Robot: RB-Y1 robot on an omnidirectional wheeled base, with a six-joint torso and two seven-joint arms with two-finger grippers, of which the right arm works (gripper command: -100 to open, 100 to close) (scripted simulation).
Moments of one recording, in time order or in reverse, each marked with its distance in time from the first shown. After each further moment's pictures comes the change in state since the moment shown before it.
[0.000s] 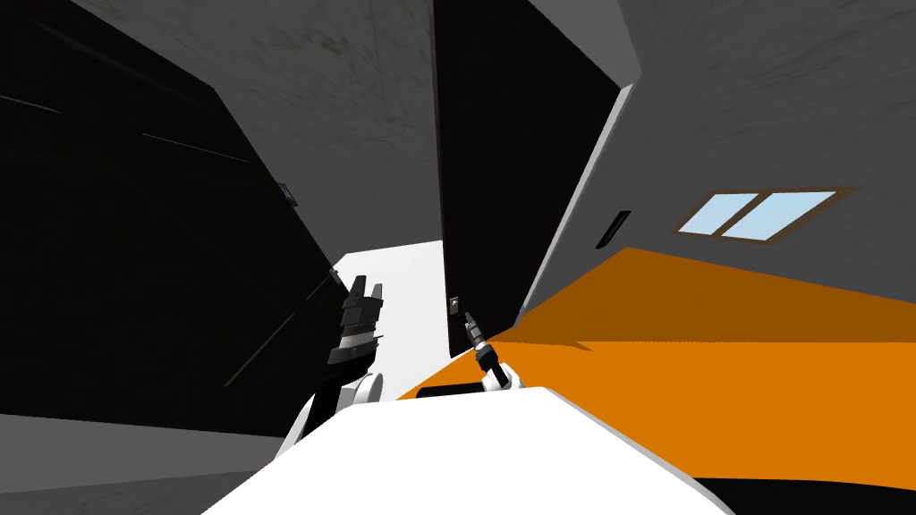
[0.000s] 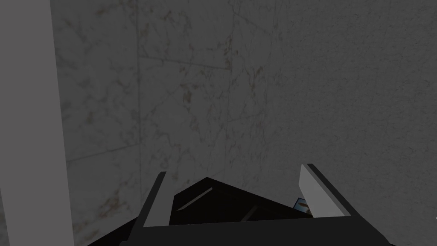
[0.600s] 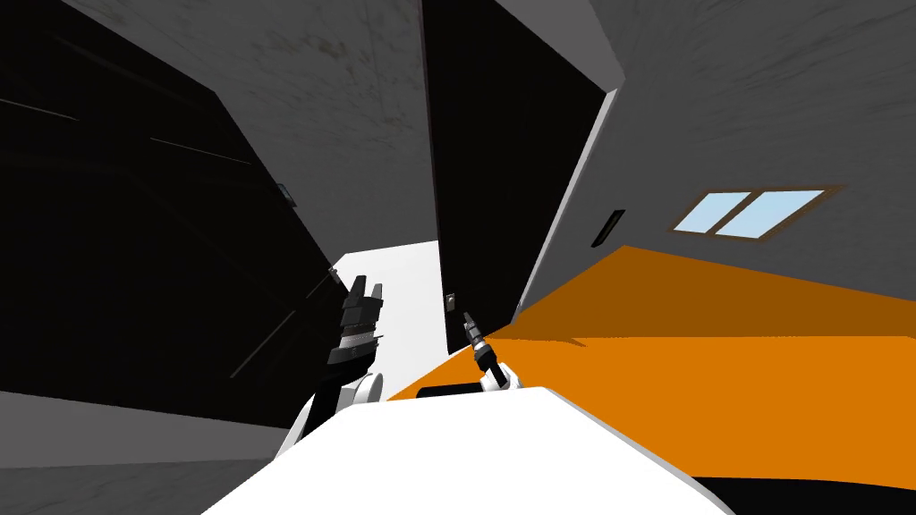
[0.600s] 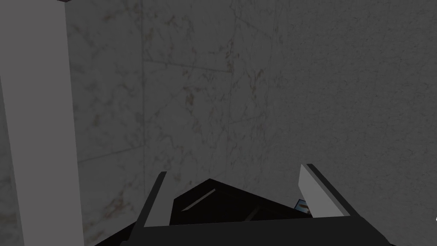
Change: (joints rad) arm -0.006 0.012 0.001 0.010 0.001 -0.001 0.000
